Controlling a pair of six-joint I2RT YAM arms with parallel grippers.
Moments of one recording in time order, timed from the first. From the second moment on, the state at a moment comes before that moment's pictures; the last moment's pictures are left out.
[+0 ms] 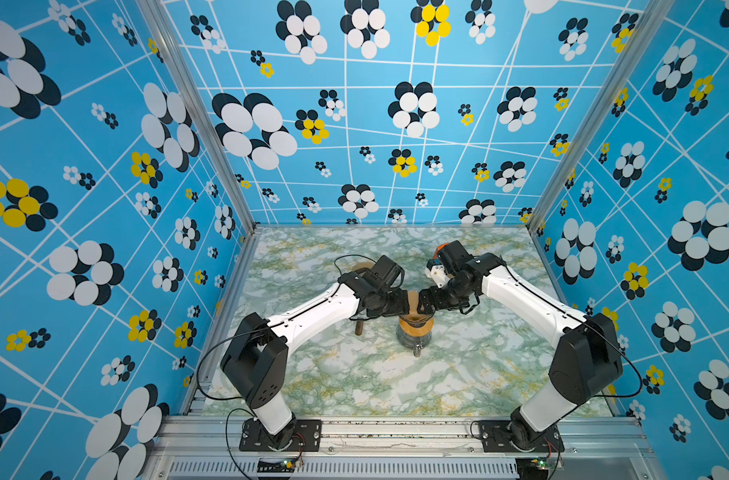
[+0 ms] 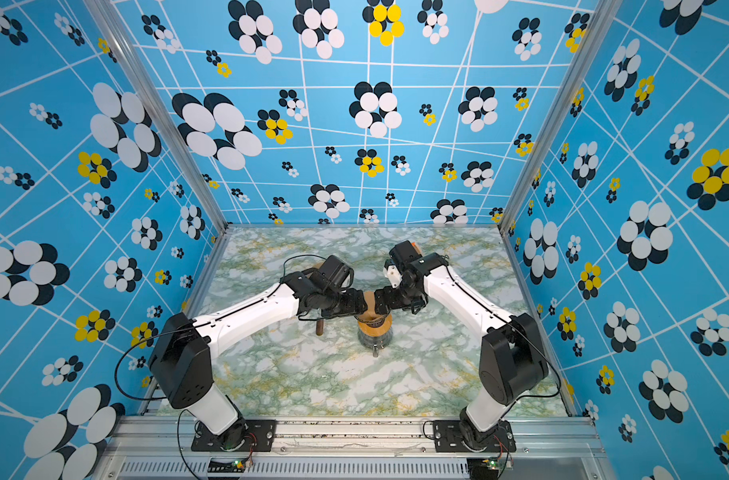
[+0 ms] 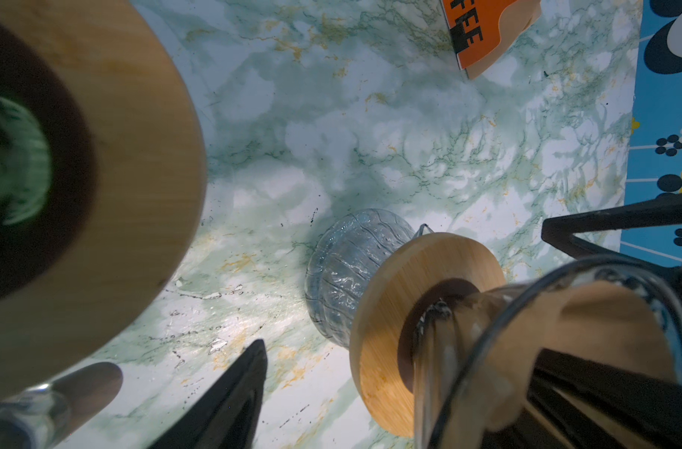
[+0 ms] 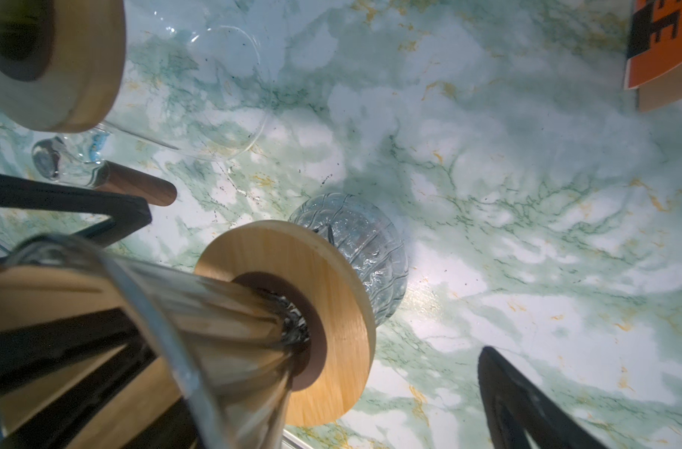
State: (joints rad) left arm -0.74 1.68 1.32 -0.65 0.15 -0.76; right arm 0.50 1.66 1.37 -1.00 -0.21 0.19
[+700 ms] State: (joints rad) left arm -0.74 1.68 1.31 -0.63 0.16 -0.76; right arm 0.51 1.59 1.36 -0.99 -0.14 0.20
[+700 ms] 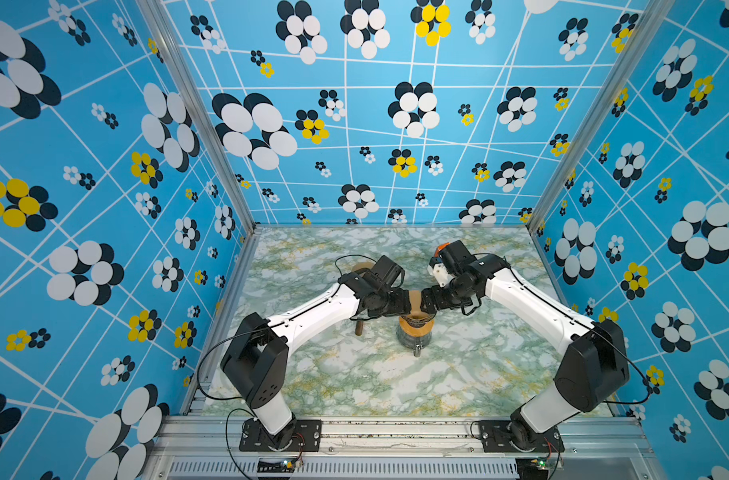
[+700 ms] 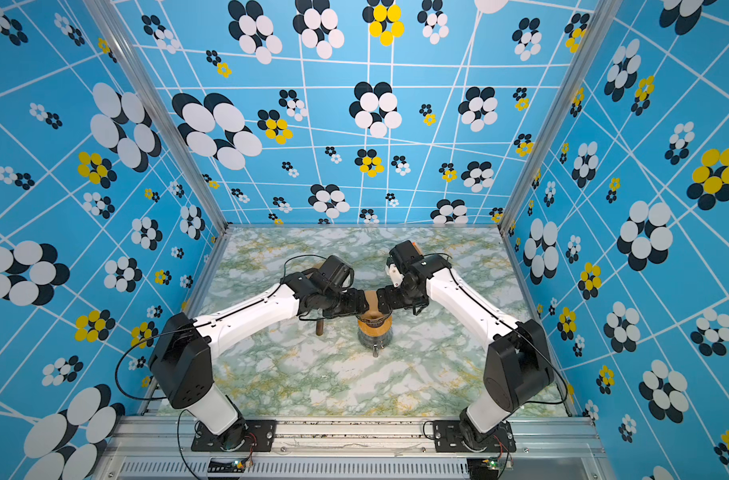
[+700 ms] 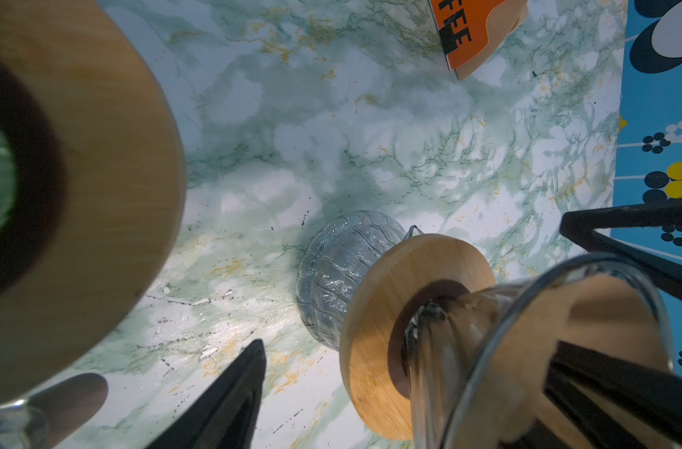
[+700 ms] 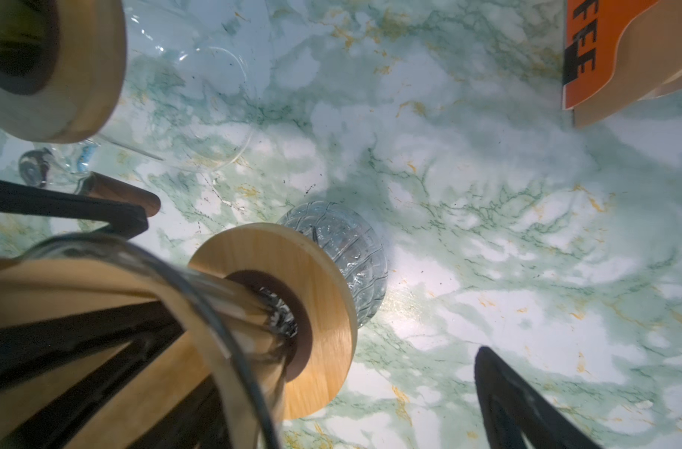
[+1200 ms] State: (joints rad) left arm -0.74 1.66 1.33 -0.66 0.16 -0.73; right arm 0.51 1.58 1.35 -0.97 -0.27 0.20
